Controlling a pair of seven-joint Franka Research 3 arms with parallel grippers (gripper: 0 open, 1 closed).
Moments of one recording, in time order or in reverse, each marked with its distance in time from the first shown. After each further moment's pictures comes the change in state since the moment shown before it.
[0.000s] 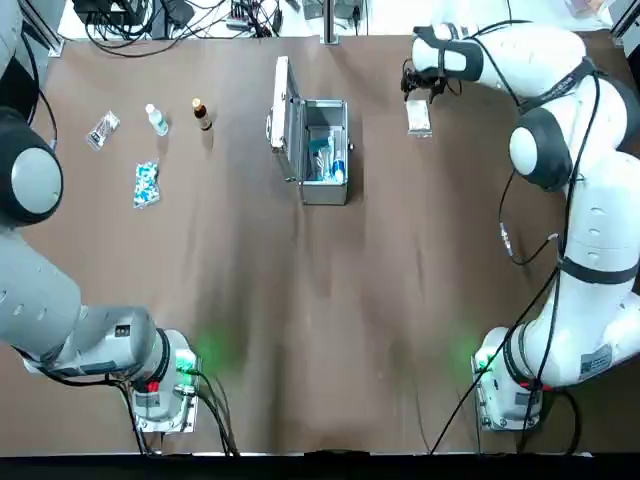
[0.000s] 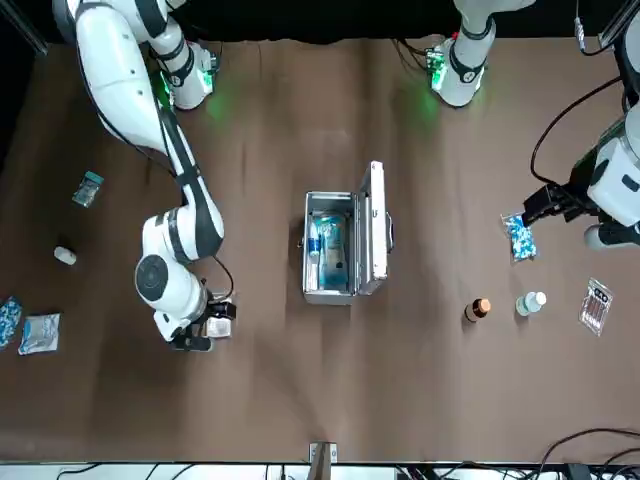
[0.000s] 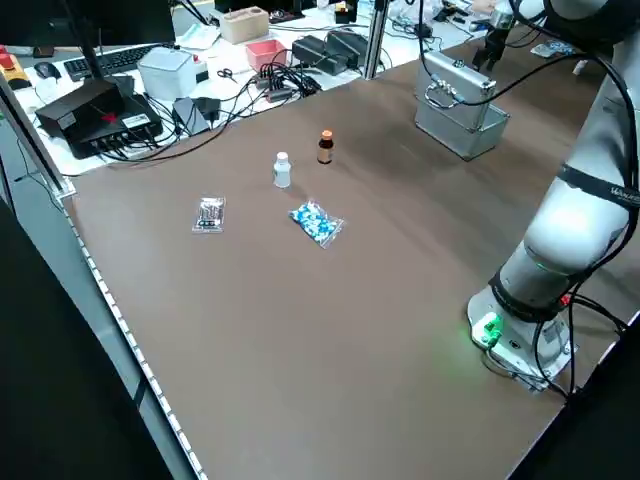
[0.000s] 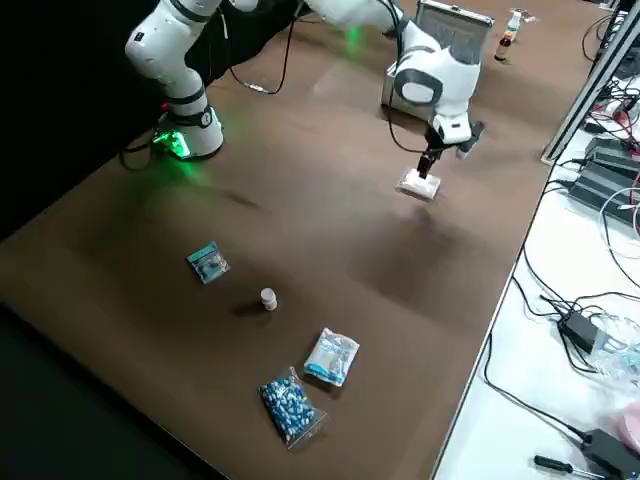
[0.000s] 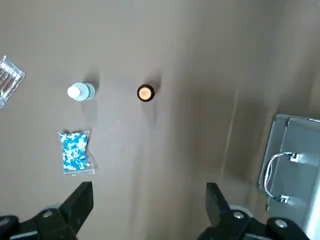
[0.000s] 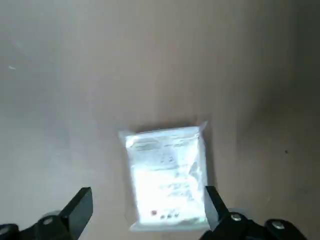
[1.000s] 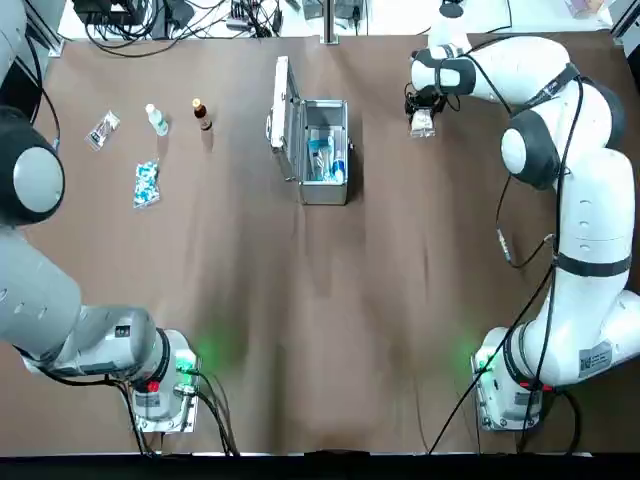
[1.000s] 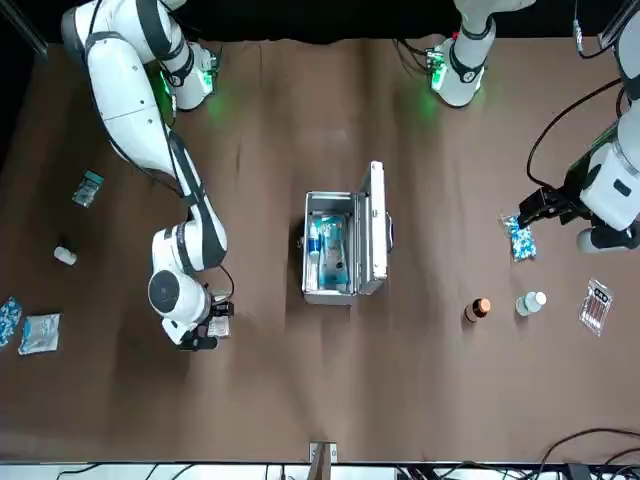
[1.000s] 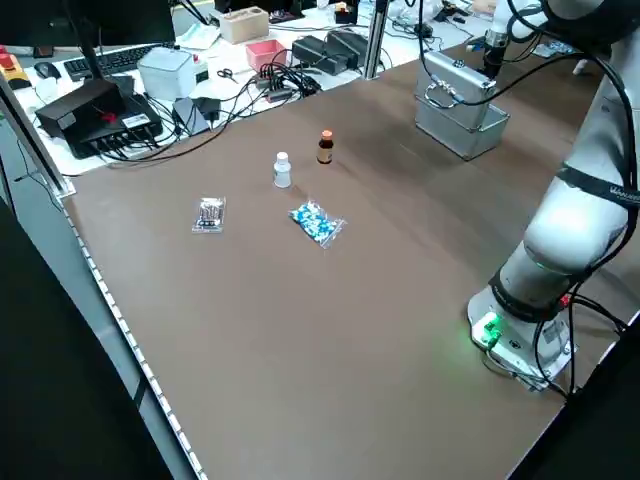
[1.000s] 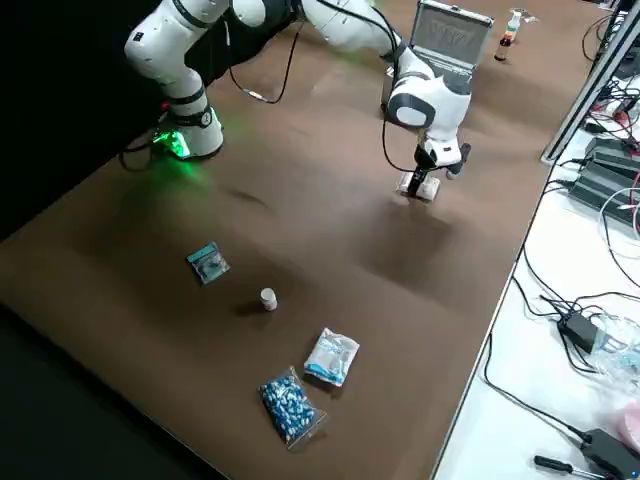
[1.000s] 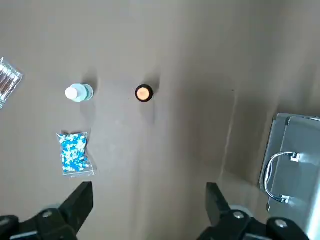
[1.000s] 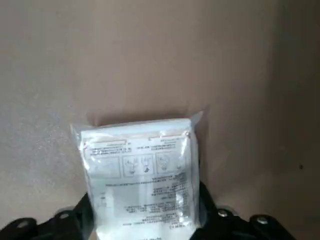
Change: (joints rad) left arm -0.008 0.005 -0.002 0.001 0.006 0.004 0.000; right arm -0.015 0.074 -0.002 0.003 -0.015 0.004 -0.081
